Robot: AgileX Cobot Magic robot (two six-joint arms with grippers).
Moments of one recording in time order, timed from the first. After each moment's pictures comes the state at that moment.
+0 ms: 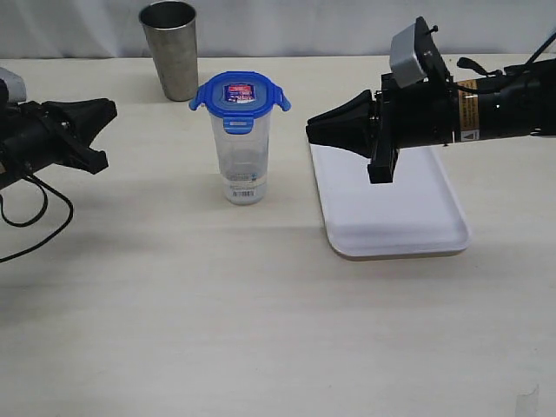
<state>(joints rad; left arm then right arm) 0.09 1.98 -0.64 0.81 -1.18 -0.30 0.08 1.84 -0.98 -1.59 -1.06 0.96</state>
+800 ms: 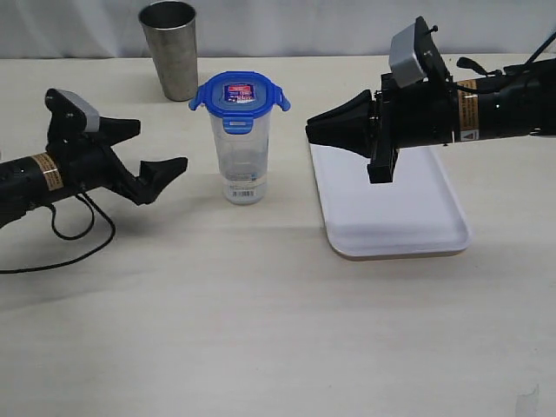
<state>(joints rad) -0.03 2.17 -0.78 0.86 -1.08 -0.24 0.08 1.84 -0.98 -1.60 -1.06 0.96</state>
